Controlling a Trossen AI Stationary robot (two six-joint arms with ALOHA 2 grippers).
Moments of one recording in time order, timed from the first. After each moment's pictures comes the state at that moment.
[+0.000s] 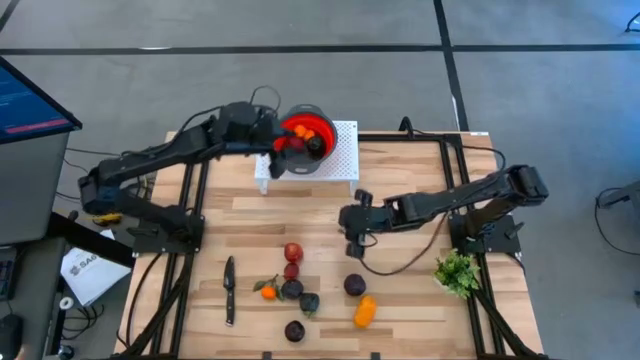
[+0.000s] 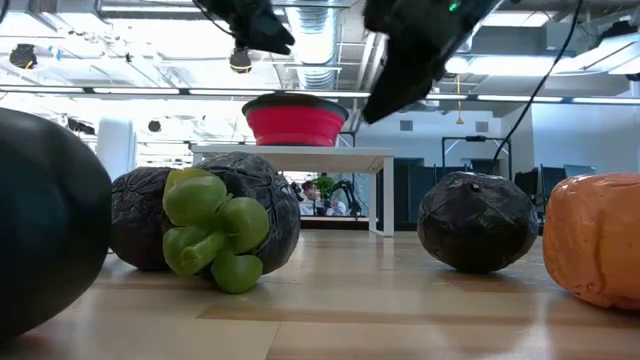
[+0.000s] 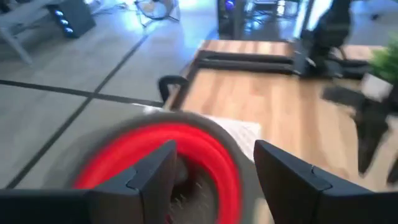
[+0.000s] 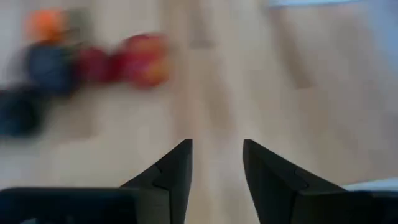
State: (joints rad) left arm 0.42 1.27 1.22 -0.38 0.03 0.18; right arm 0.18 1.56 1.11 -0.42 0.26 0.20
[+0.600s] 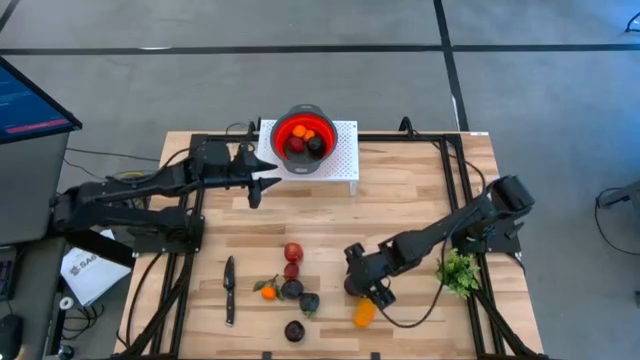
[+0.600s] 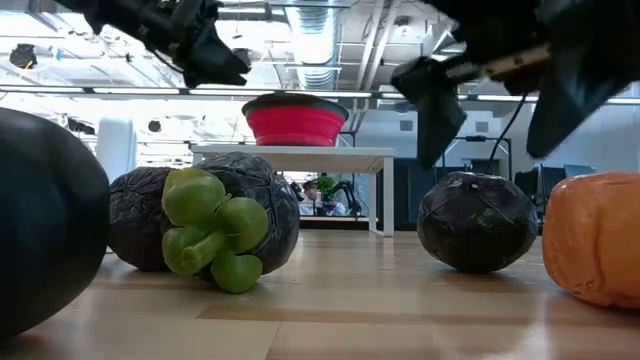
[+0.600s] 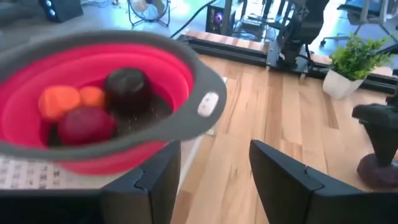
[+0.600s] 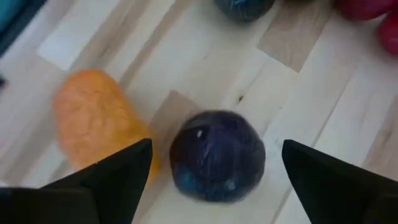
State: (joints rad) left arm 0.35 0.91 0.67 -0.11 0.02 -0.04; right arm 0.42 1.73 1.10 -0.43 -0.03 -0.14
